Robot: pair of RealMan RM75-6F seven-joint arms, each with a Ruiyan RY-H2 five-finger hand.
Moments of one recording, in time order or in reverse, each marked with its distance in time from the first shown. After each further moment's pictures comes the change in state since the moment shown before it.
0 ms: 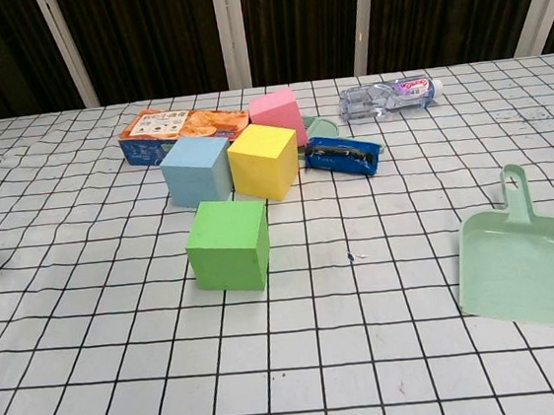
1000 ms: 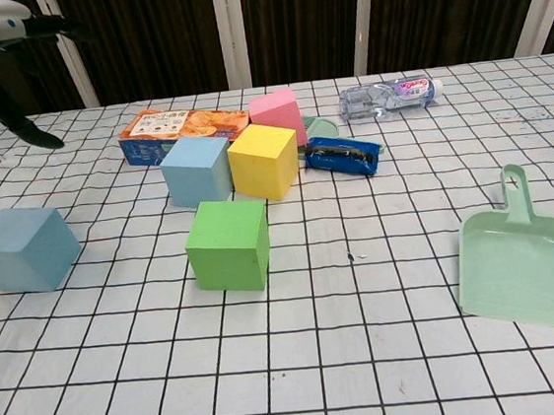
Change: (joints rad) left arm -0.265 -0.092 -0.222 -0.123 -0.343 -0.067 0.114; right arm 0.003 -0.009 0.007 0.002 0.020 0.000 -0.019
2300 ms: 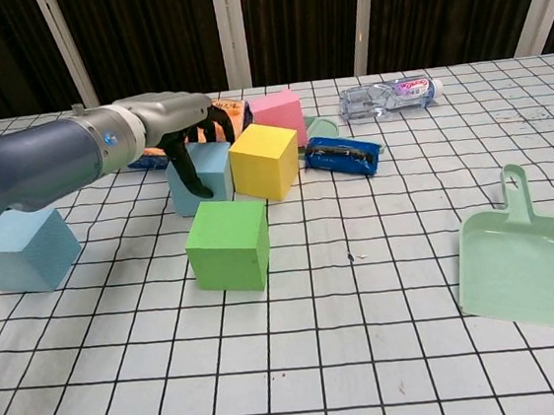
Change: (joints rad) left arm -0.272 -0.490 0.015 0.664 0.011 -0.236 -0.053; right arm -0.005 0.006 0.026 -0.002 0.067 0.009 -0.005
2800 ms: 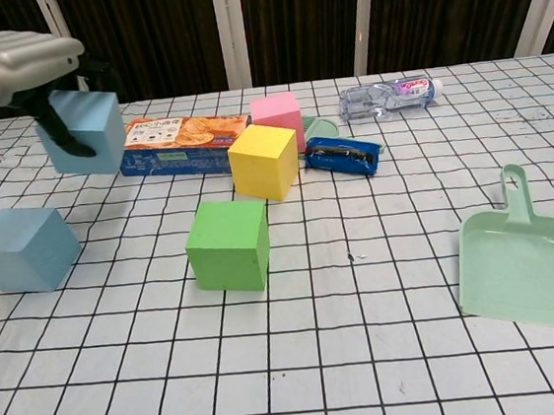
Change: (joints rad) left arm 0.190 0.331 0.093 -0.294 0.142 0.207 0.024; right arm -0.002 0.005 -0.013 -0.010 -0.025 -0.001 0.012
